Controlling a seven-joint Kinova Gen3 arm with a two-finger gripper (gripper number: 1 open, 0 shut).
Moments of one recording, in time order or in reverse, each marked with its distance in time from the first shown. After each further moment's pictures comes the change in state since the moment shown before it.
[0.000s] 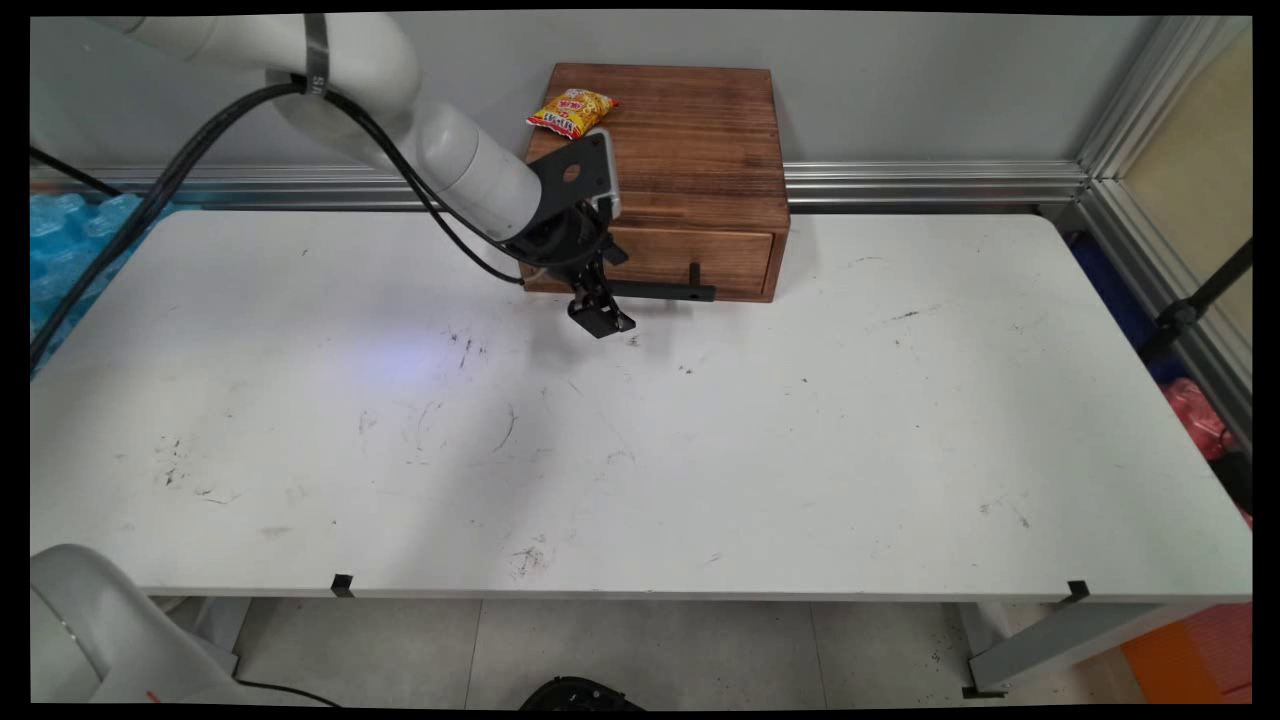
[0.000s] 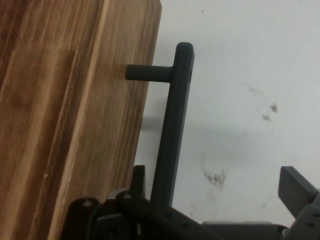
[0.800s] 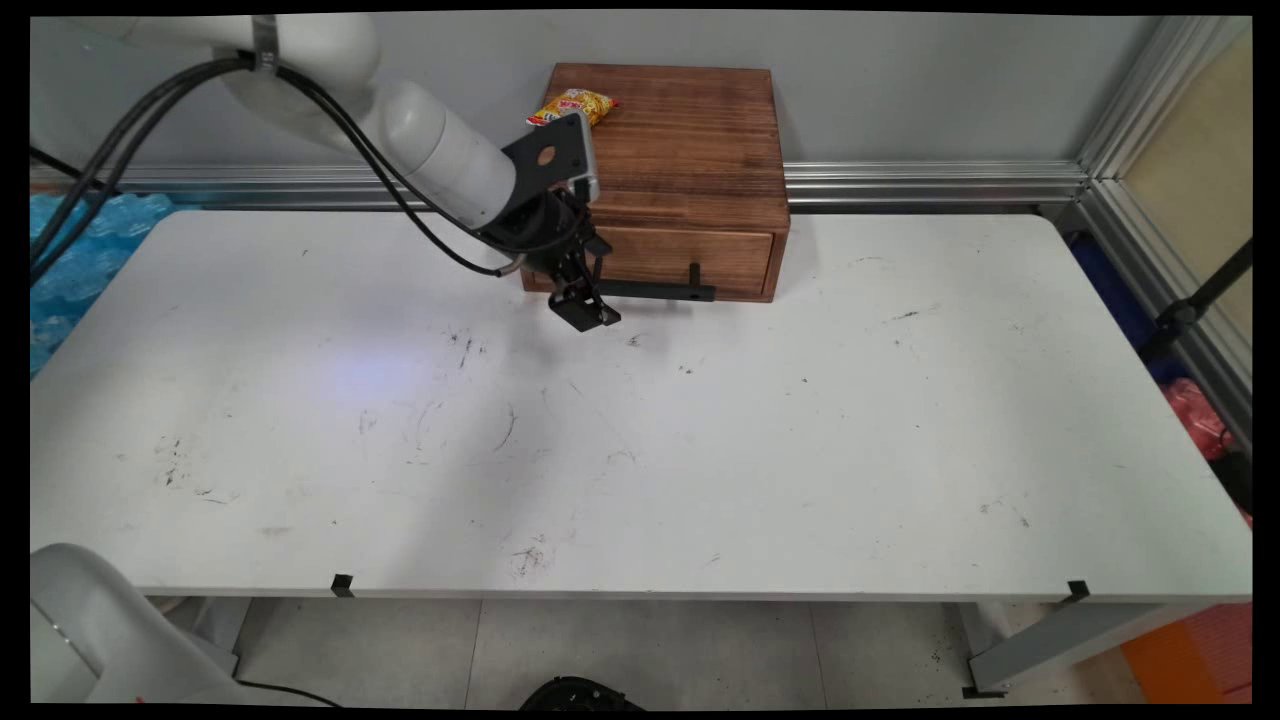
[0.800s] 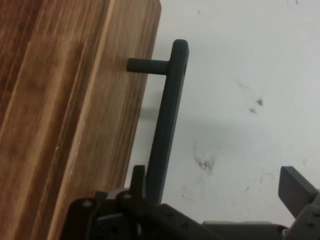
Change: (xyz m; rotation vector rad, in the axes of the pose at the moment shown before) arm -0.002 0.004 -0.031 0.002 0.003 -0.028
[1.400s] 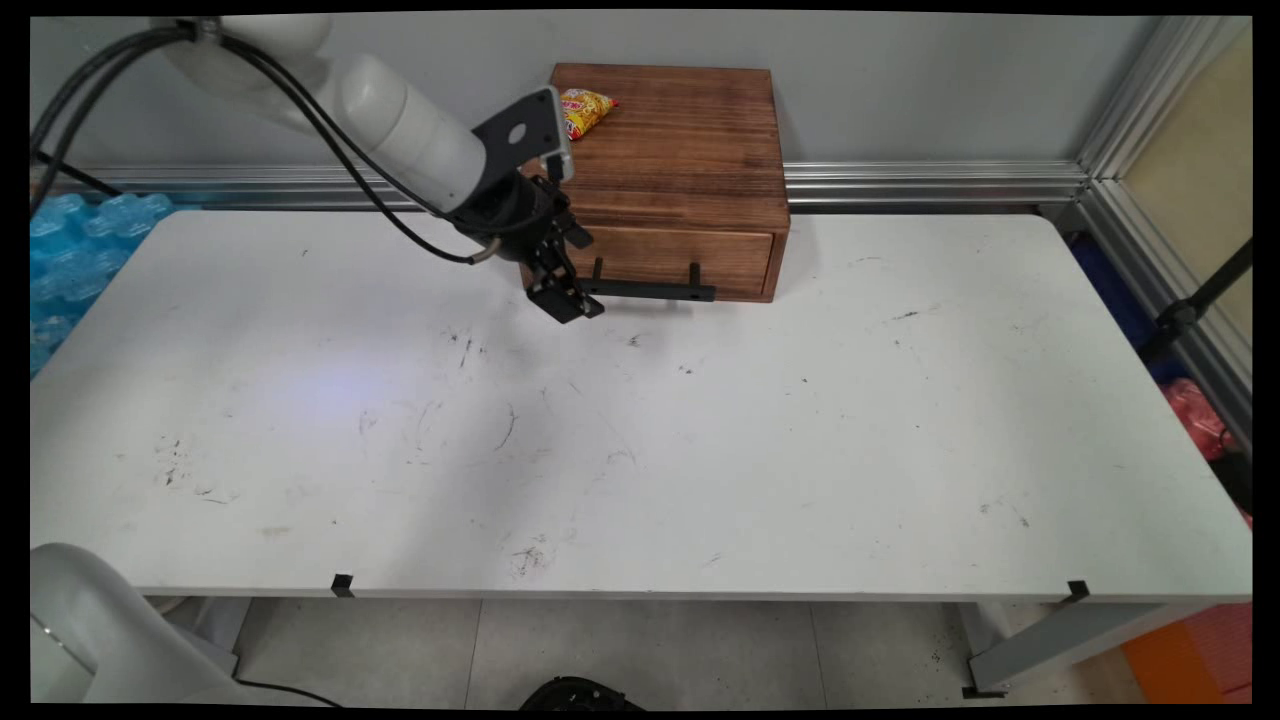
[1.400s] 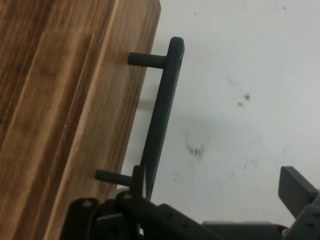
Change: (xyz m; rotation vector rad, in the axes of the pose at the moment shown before) arm -0.003 0.003 -0.033 -0.004 0.003 -0.035
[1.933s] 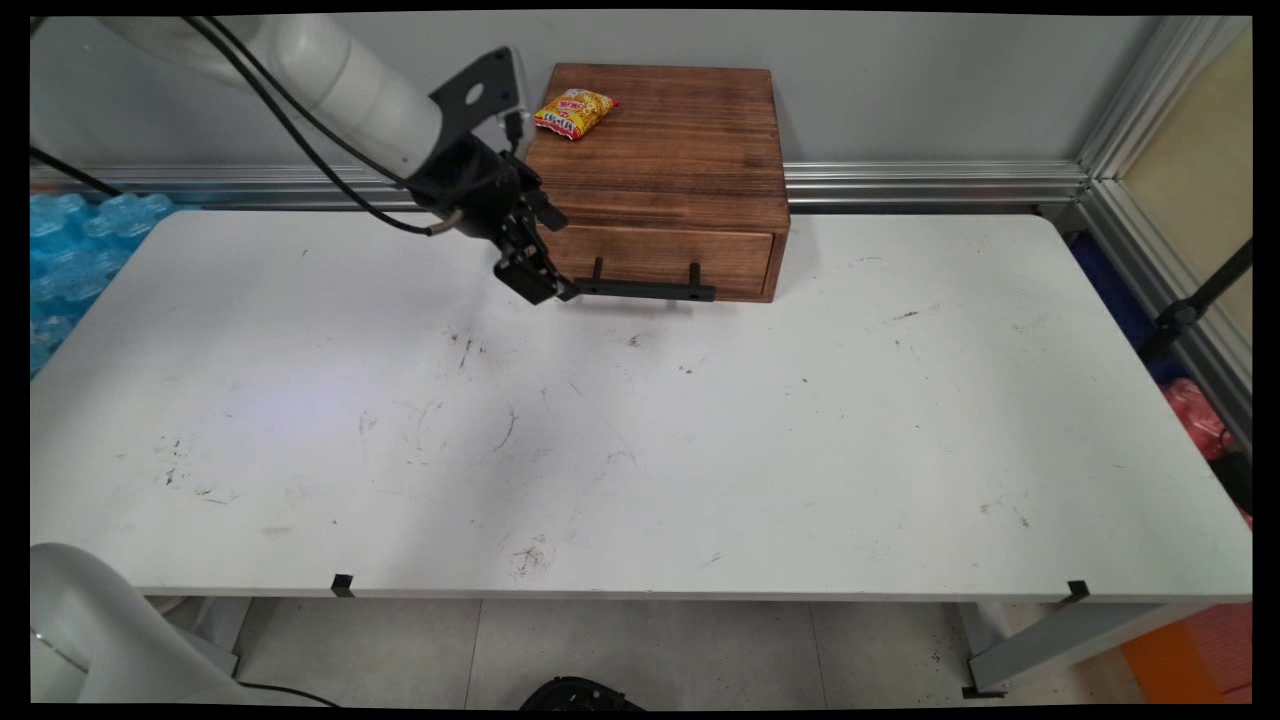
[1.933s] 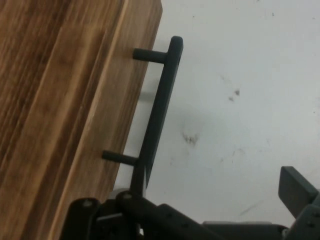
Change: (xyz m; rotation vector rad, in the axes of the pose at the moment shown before) arm -0.002 -0.005 -0.043 -0.011 0.006 -0.035
